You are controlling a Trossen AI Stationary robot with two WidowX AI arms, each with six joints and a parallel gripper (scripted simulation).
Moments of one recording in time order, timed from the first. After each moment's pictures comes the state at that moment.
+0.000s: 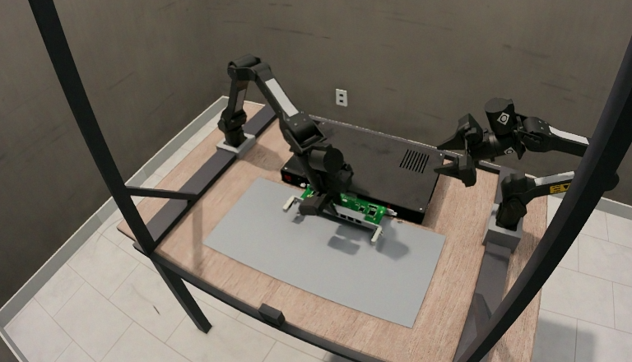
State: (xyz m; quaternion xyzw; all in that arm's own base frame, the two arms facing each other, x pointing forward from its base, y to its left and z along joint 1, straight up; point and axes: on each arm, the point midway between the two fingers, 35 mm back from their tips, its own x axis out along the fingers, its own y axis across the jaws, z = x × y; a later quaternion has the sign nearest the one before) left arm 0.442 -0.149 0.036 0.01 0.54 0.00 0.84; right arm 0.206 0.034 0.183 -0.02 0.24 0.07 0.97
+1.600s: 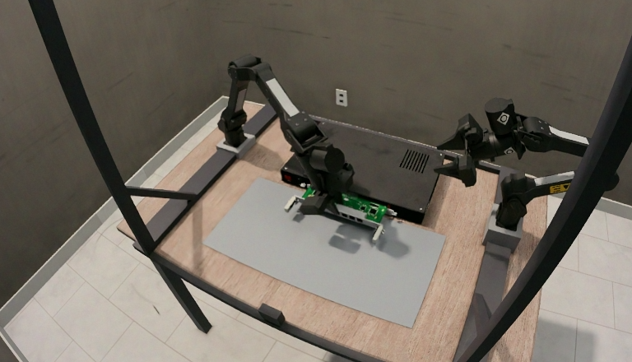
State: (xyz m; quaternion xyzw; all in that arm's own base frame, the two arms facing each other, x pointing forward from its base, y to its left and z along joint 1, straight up) left arm 0.444 -0.145 0.035 0.01 0.54 0.01 0.84; right arm 0.206 0.034 0.183 -0.02 0.24 0.07 0.97
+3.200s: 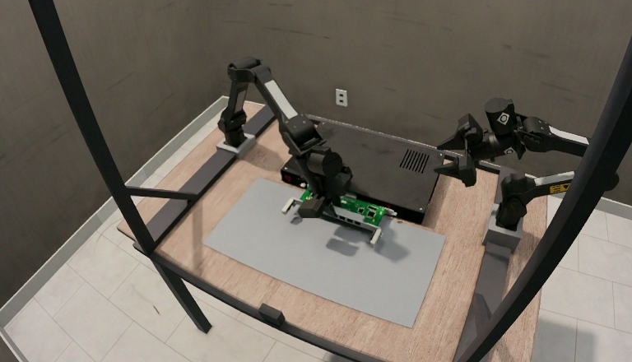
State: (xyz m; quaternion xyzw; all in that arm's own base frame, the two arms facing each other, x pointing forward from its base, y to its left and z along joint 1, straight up) left arm 0.443 -0.155 0.034 0.01 0.54 0.01 0.84; right arm 0.206 0.034 0.183 -0.02 0.24 0.07 0.97
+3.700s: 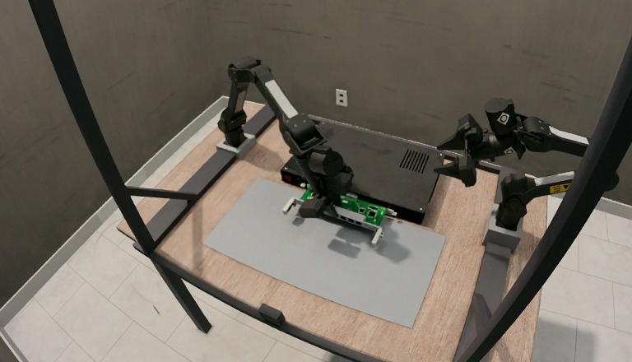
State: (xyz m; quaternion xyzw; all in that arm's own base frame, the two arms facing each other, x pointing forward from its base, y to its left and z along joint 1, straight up) left arm 0.446 -0.156 0.038 0.01 0.54 0.01 0.84; right arm 0.206 0.034 0.183 -0.02 0.24 0.07 0.97
